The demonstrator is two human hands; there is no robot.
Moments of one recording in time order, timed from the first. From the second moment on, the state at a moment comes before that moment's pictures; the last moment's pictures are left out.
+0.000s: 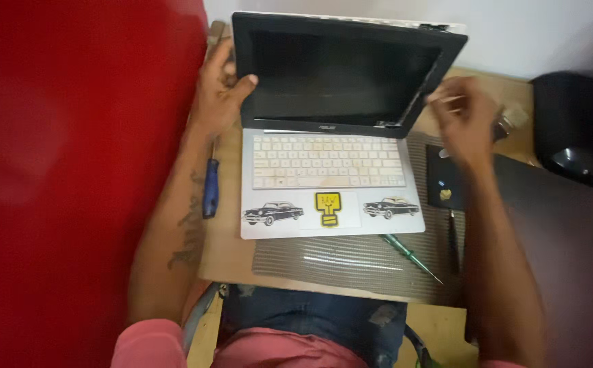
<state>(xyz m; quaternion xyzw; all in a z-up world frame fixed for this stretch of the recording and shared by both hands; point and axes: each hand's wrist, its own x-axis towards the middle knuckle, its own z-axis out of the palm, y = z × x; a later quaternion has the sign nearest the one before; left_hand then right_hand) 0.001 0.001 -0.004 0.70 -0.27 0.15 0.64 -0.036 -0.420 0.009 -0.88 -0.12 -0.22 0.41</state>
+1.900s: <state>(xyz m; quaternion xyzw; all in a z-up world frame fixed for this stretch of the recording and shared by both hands) -0.001 0.007 0.000 0.72 -0.30 0.16 0.61 -0.010 -0.418 -0.053 -0.92 -0.12 -0.16 0.35</state>
